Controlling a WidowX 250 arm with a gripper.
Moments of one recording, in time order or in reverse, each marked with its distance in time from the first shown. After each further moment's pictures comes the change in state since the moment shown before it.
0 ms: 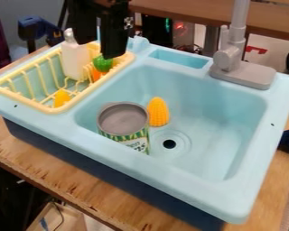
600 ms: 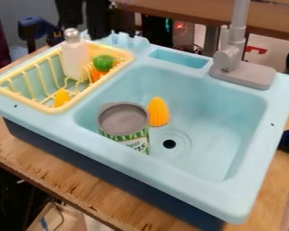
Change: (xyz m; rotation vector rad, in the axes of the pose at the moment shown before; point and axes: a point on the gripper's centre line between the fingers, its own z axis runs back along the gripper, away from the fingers) arm 0.002 0.032 0.009 -0.002 -0.012 0.074
